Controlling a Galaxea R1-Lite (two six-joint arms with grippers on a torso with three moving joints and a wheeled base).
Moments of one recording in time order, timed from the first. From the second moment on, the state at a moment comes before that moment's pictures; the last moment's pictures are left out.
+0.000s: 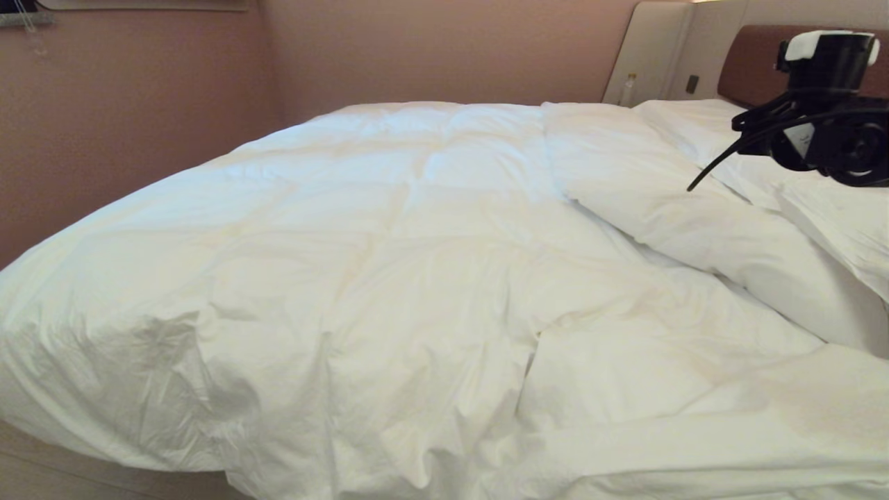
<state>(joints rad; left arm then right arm) -0.01 0.00 0.00 0.00 -0.01 -0.03 0.00 2.00 -1.87 -0.07 -0.70 -0.05</state>
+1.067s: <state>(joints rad) -0.01 0.00 0.00 0.01 -0.01 -0.03 -0.02 2.19 -1.93 -0.31 -1.05 -0.43</state>
